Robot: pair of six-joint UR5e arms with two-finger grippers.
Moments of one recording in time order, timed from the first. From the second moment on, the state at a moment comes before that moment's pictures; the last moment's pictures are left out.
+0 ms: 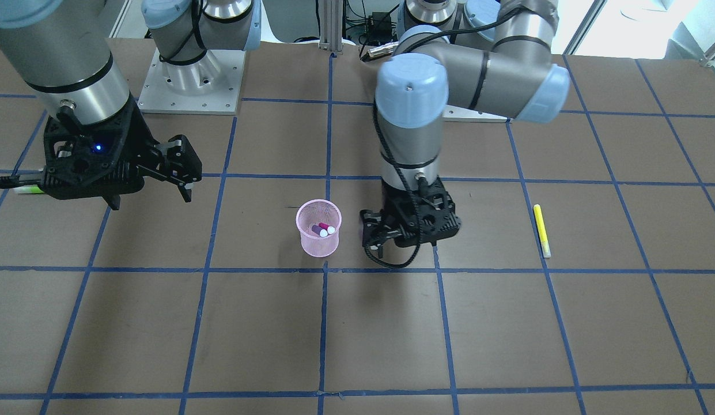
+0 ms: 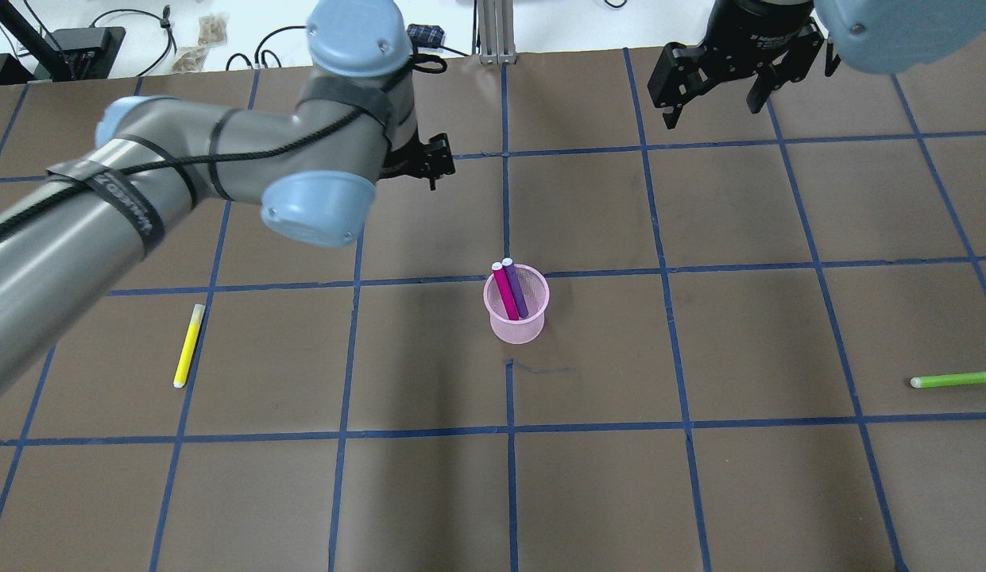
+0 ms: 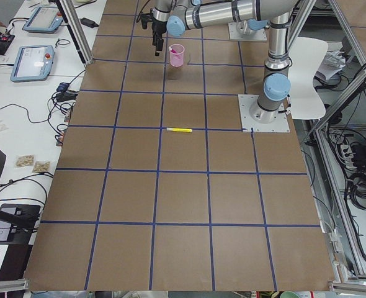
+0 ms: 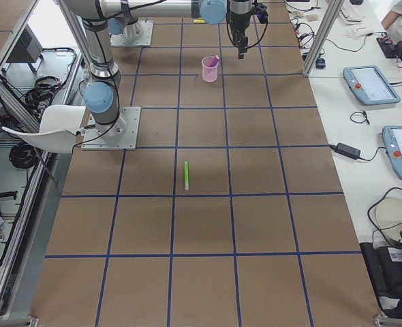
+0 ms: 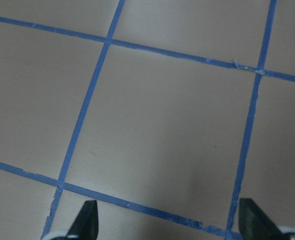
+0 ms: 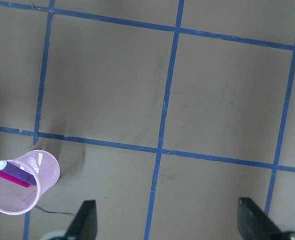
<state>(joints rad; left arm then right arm) -1.76 -1.85 -1.62 -1.12 1.69 -0.37 1.59 -1.41 1.42 -1.65 -1.56 -0.10</state>
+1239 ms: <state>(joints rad) -1.53 -1.60 -1.57 -1.61 1.60 0.21 1.57 -1.44 1.41 -1.57 -1.54 -0.03</state>
